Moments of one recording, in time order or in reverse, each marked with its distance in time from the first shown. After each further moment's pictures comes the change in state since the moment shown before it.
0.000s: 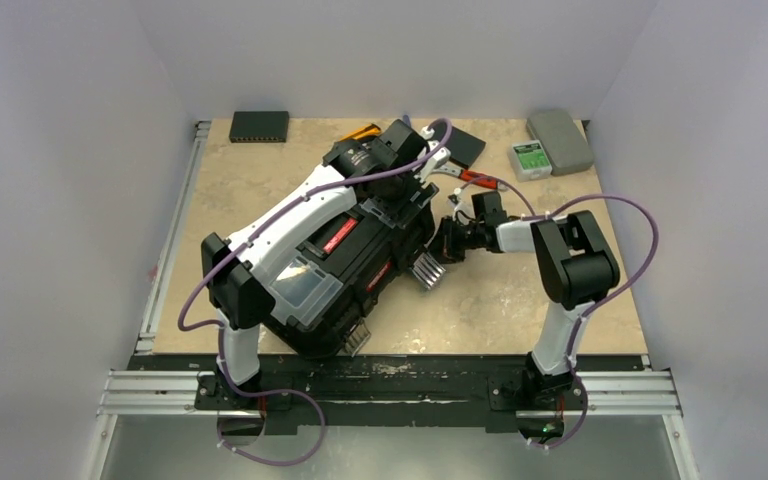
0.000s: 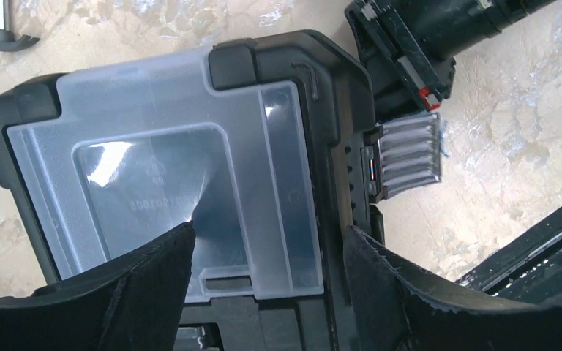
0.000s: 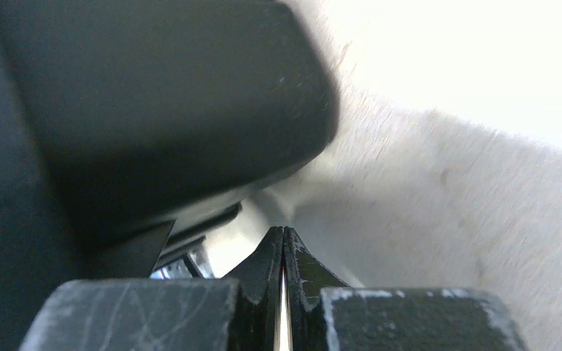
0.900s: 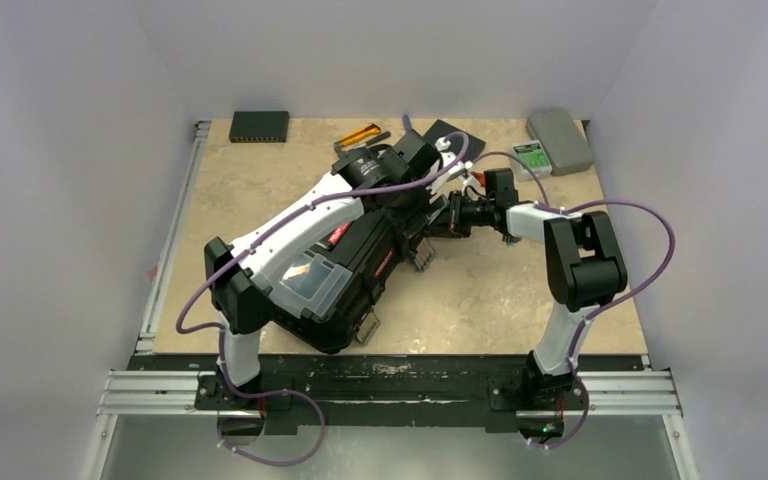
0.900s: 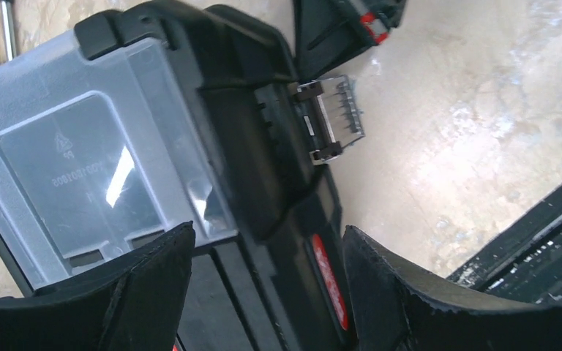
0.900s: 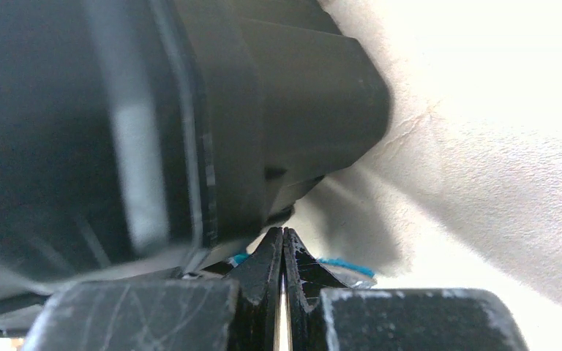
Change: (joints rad) left arm -0.092 -0.017 0.016 -0.015 -0.033 0.043; right arm -0.066 -0.077 0.114 -0.082 -0.042 -0.019
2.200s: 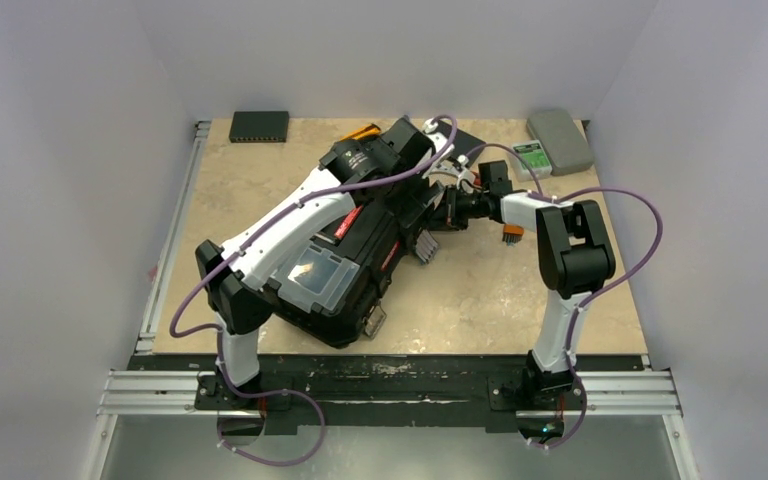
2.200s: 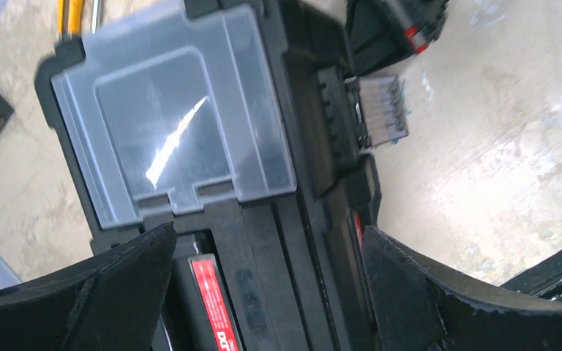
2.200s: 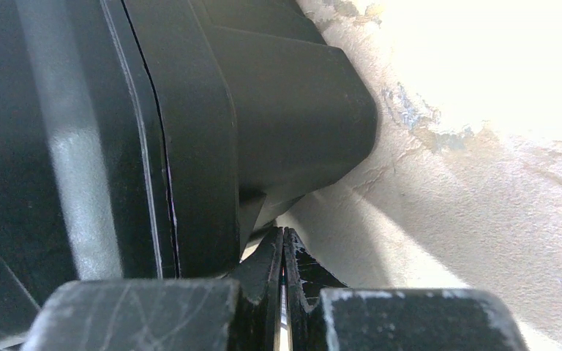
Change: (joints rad) left arm 0.039 0.008 0.095 -0.014 -0.098 -0.029; right arm 0.005 0.131 0.152 -0.100 0.007 -0.104
